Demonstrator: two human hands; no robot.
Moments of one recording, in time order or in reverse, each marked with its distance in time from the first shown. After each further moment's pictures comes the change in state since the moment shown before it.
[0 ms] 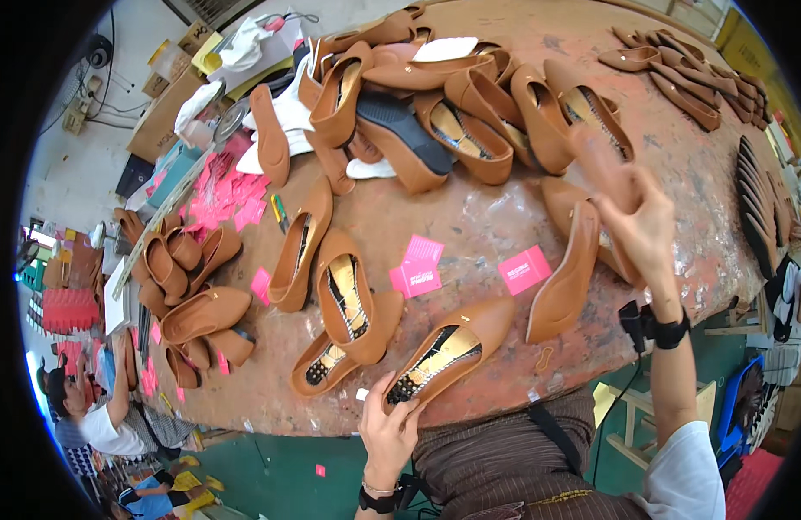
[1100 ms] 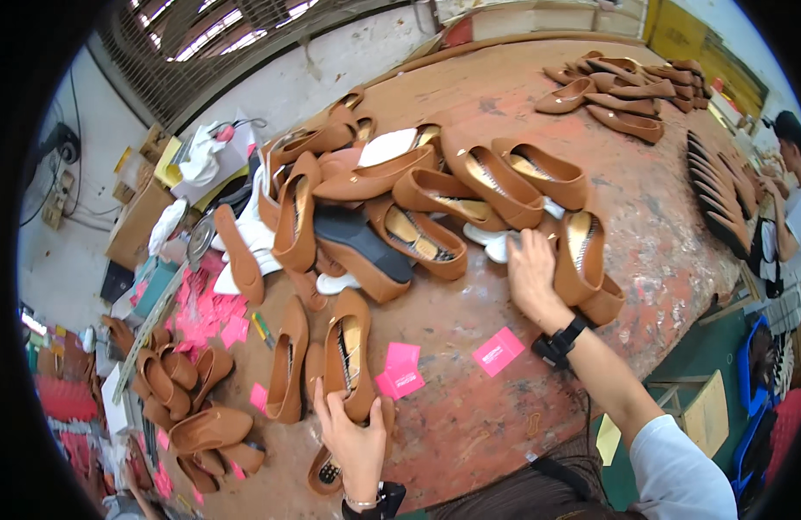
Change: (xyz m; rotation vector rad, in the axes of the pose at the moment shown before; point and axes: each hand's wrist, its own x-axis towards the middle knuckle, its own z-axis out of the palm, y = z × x) left_hand 0.155 0.008 -0.006 0.057 0.140 -0.204; right_hand 0.035 0.059 0.145 -0.670 0.107 -0.243
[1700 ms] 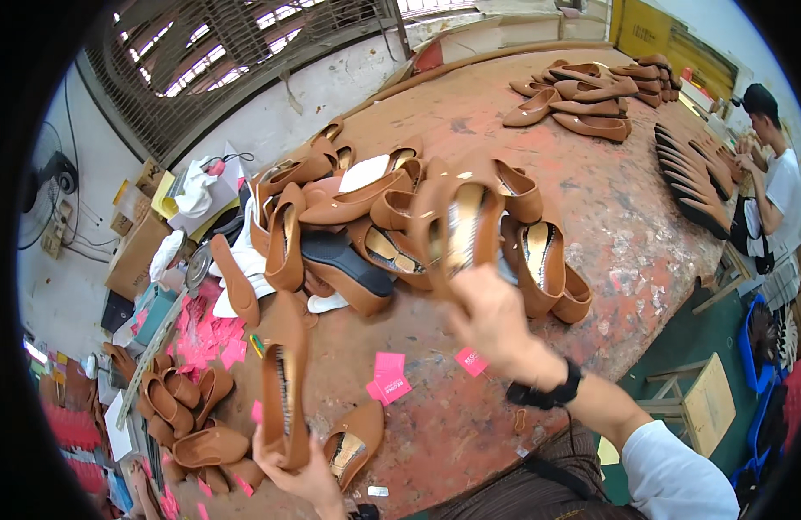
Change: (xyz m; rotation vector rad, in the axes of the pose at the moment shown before) left_hand -0.021 -0.033 -0.048 -0.319 0.454 -0.017; right_hand -0.015 -0.055 -0.150 0.775 0.130 -0.053
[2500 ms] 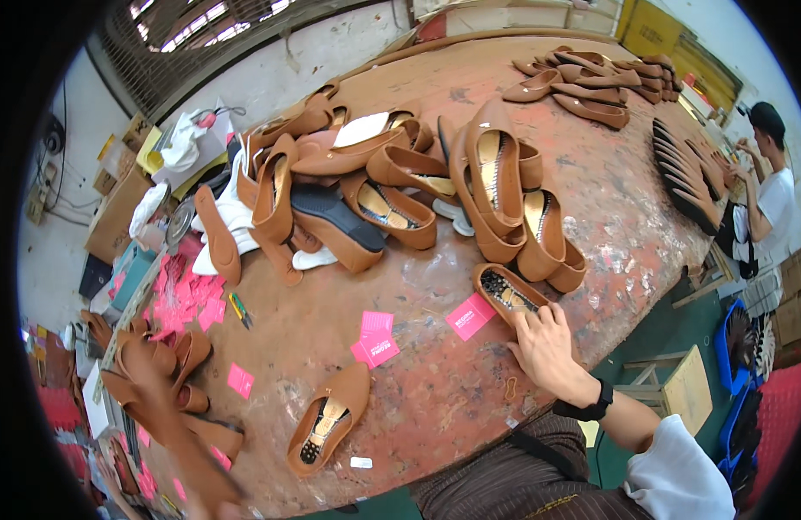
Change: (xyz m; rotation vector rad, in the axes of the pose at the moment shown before) left_hand 0.034 0.028 -0.195 0.476 -0.425 0.203; right_hand -0.133 0.036 -0.053 -0.581 -0.405 0.053
